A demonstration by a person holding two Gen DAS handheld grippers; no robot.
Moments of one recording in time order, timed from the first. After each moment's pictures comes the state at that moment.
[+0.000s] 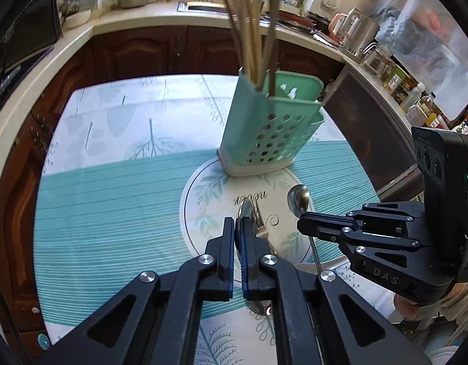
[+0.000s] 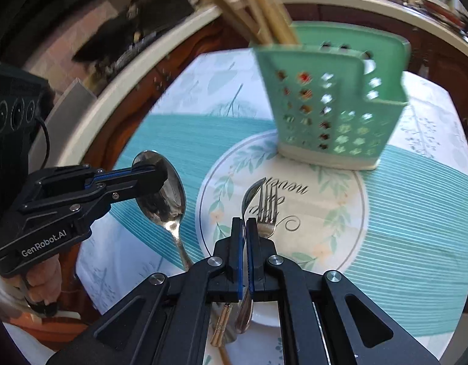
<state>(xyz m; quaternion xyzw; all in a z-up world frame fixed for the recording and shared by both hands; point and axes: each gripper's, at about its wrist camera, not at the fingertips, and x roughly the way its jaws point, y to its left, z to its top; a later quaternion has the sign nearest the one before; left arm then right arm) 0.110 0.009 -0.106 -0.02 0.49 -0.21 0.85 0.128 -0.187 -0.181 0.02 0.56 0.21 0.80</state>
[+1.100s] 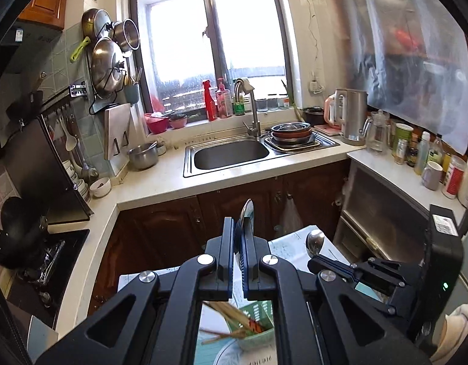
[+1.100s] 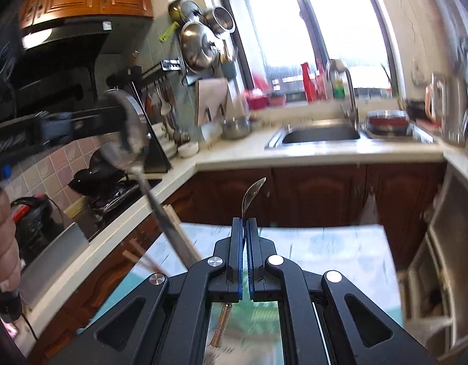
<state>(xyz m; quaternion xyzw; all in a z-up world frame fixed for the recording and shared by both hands) 0.171 -0.111 0.115 0.10 0.23 -0.14 0.96 0.163 -0.302 0.030 0.05 0.25 0.15 0.96</state>
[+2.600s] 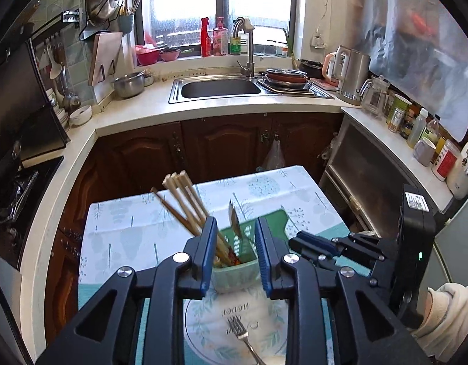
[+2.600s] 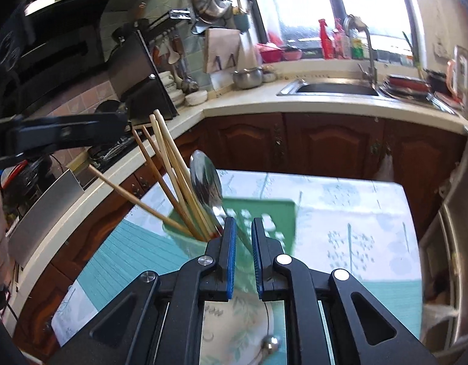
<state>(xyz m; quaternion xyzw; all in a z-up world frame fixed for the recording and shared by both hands) 0.155 -0.078 0.026 0.04 0.37 -0.16 0.91 0.210 -0.284 -0.113 0.03 0.36 0.18 0.91</state>
